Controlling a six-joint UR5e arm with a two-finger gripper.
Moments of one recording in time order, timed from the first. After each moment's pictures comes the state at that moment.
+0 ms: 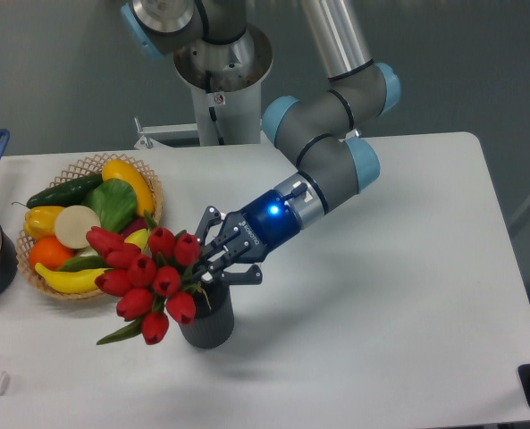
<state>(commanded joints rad) 2.60 -1.99 -1.93 -0.73 0.09 1.38</state>
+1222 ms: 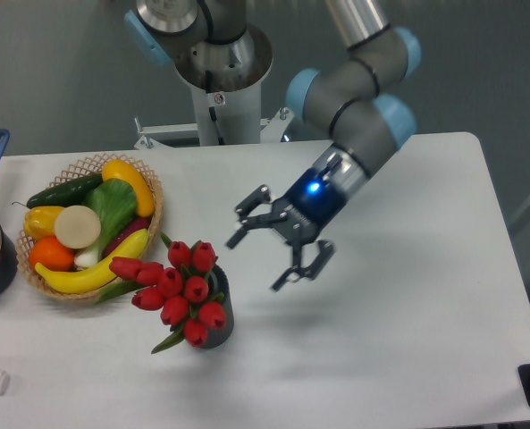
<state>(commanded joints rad) 2.84 -1.74 -1.91 -0.73 0.66 1.44</state>
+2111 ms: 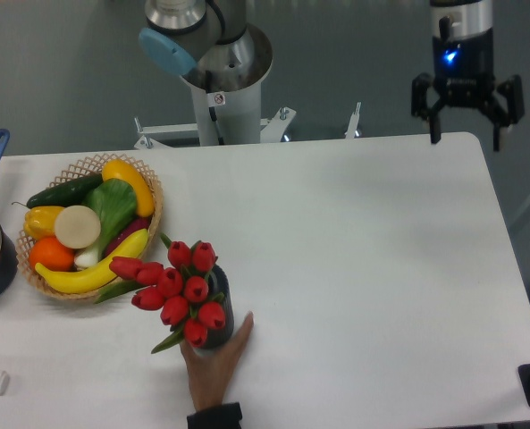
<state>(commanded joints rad) 3.15 -1.54 -1.68 -1.17 1.32 1.93</state>
